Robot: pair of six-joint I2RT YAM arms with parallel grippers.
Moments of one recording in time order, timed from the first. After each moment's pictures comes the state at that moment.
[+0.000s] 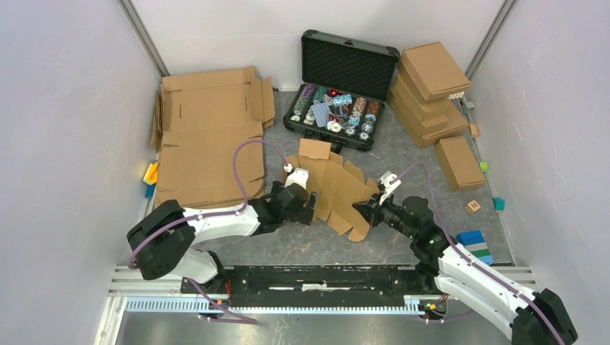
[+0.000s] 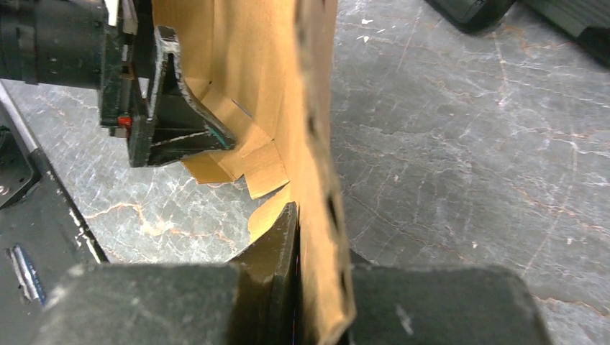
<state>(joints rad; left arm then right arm) -0.96 1.43 0.63 -0.06 -0.41 -0.48 0.63 0.68 0.17 0.27 -0.23 0.20</state>
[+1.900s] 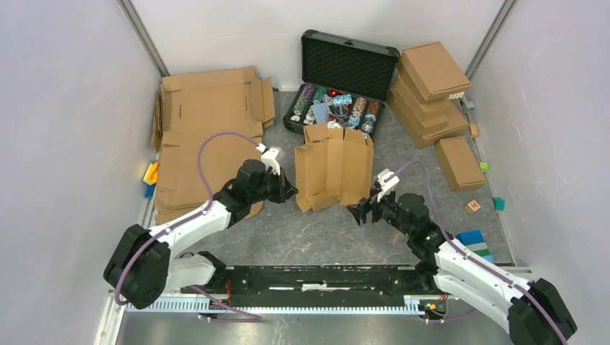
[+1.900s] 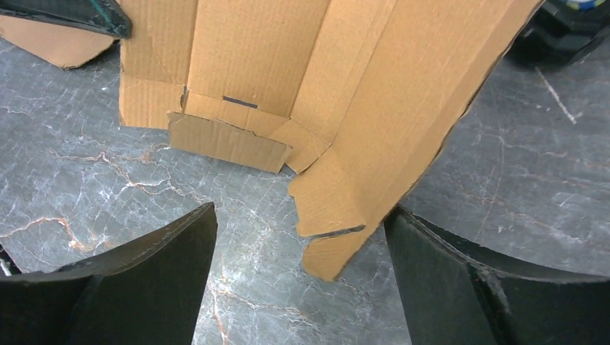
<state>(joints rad) -0.58 1.20 0.56 0.11 0.22 -0.43 0.63 0.73 0.18 0.28 -0.10 0.09</state>
